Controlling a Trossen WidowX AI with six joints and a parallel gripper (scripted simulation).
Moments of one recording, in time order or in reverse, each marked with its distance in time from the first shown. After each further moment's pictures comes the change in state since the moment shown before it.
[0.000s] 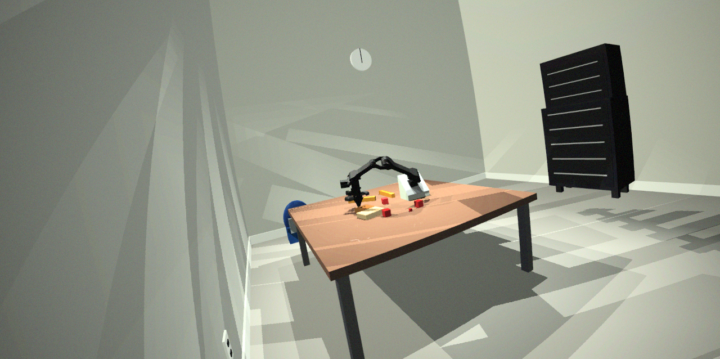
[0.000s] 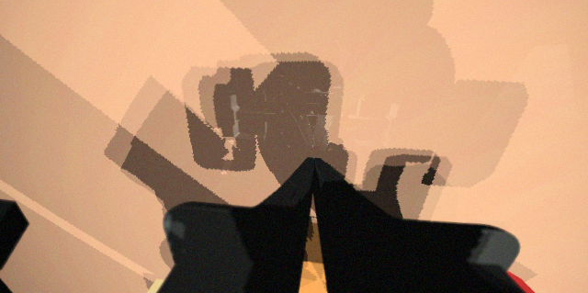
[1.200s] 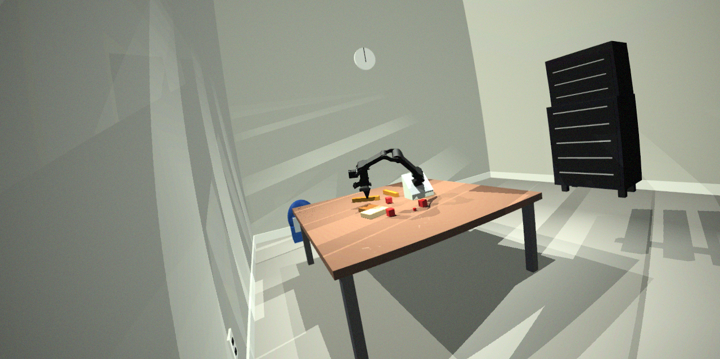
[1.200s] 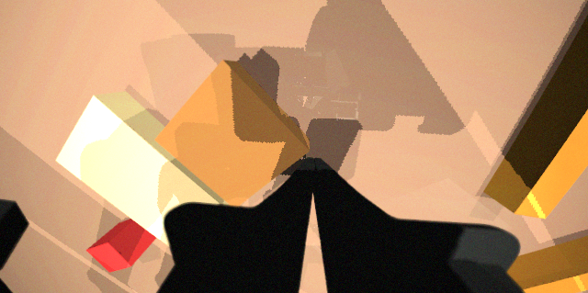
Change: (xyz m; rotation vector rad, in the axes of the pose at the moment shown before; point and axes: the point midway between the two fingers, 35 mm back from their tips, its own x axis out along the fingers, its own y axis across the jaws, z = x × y) arm -0.062 -0.013 -0.048 -0.725 -0.017 0.002
